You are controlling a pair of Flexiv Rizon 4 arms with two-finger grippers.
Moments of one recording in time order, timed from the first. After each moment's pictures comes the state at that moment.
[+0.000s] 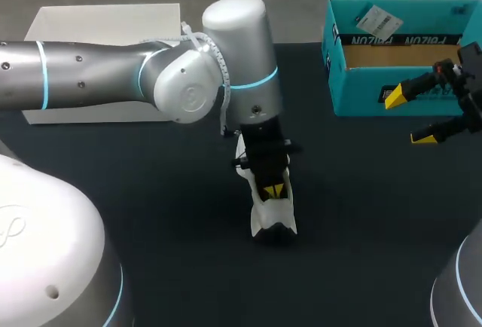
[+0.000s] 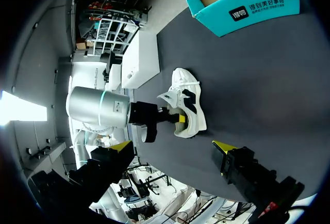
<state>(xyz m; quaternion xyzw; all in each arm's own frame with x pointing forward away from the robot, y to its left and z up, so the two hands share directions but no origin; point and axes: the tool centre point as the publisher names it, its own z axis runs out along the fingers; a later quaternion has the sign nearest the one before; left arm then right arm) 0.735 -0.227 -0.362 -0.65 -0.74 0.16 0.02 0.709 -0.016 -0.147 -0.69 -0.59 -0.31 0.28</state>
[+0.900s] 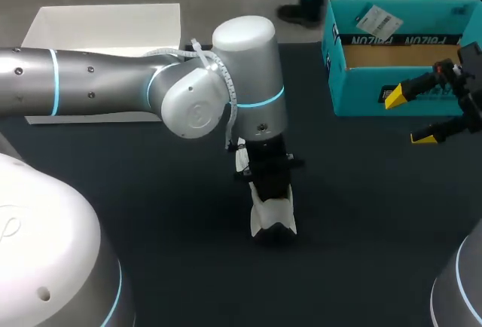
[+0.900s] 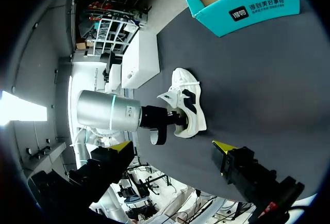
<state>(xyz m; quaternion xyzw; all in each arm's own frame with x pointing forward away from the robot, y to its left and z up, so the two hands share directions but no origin) 0.729 -0.231 -0.391 -0.66 -0.74 0.14 0.02 0.709 -0.016 -0.147 -0.69 -0.59 -0.31 0.28</state>
